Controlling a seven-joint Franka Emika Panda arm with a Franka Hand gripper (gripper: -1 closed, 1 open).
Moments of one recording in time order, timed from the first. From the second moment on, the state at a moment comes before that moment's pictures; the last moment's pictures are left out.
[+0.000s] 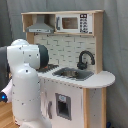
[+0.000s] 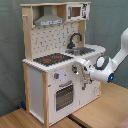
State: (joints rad) arm -1.55 0.04 2.42 -2.45 -2.15 2.09 1.39
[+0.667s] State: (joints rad) arm -1.54 -0.03 2.47 -2.45 -2.16 2.12 1.22
